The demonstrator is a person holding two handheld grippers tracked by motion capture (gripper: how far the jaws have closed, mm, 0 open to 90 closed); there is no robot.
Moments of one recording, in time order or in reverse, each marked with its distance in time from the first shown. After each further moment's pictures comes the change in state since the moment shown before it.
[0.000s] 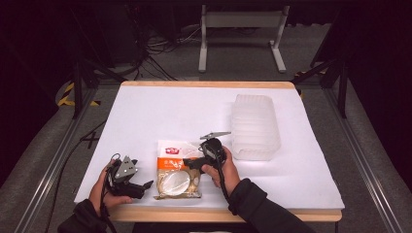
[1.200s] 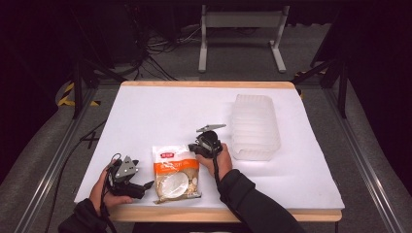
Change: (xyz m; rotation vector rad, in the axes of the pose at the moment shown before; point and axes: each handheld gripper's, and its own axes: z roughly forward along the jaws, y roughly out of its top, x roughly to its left) left arm 0.000 0.000 0.000 -0.003 -0.015 0.009; right arm -0.012 0.017 0.019 -0.031 -0.017 -0.077
